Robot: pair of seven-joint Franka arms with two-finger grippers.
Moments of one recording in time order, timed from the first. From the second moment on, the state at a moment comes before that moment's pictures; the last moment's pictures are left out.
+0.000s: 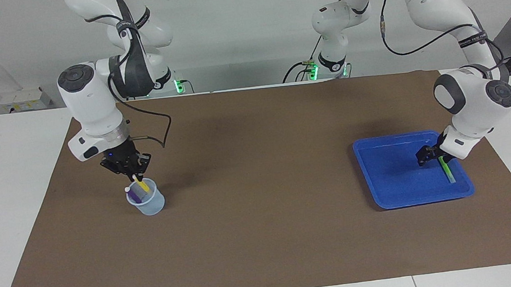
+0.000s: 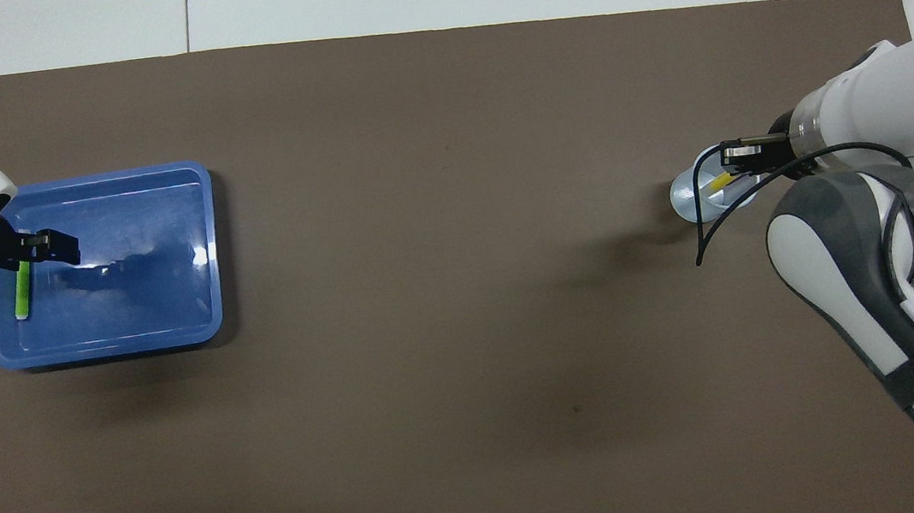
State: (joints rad) left arm 0.21 0.41 -0.05 -1.73 0.06 2.13 0.21; right arm -0.17 0.13 0.24 -1.89 -0.07 2.14 0.23
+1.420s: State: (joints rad) left arm 0.26 0.46 -0.05 -1.72 0.08 2.17 0.26; right arm -0.15 0.06 0.41 -1.79 0.14 1.97 0.40
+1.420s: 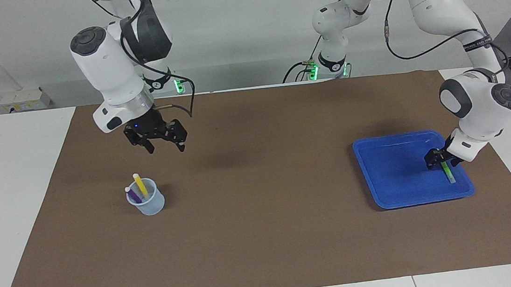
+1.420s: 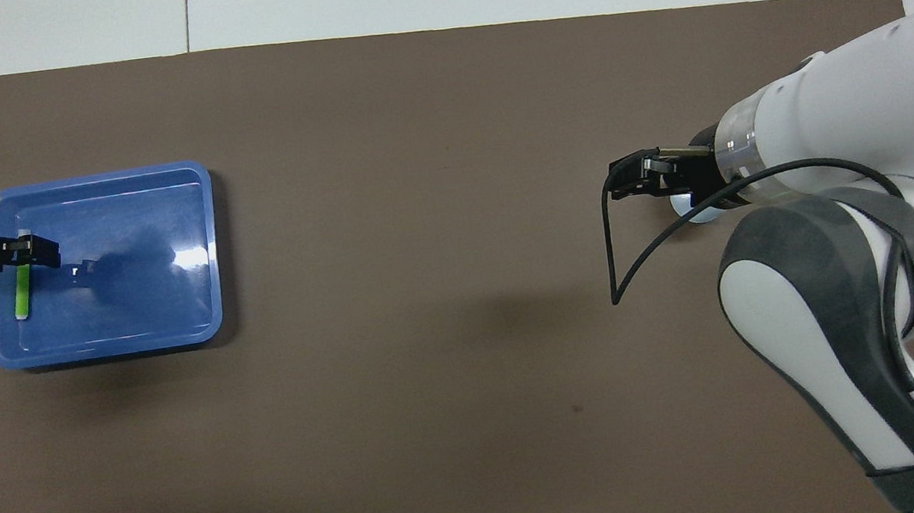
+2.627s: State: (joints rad) left arm 0.26 0.46 -0.05 -1.76 0.11 2.21 0.26; right arm -0.12 0.06 0.43 -1.79 0.14 1.97 0.51
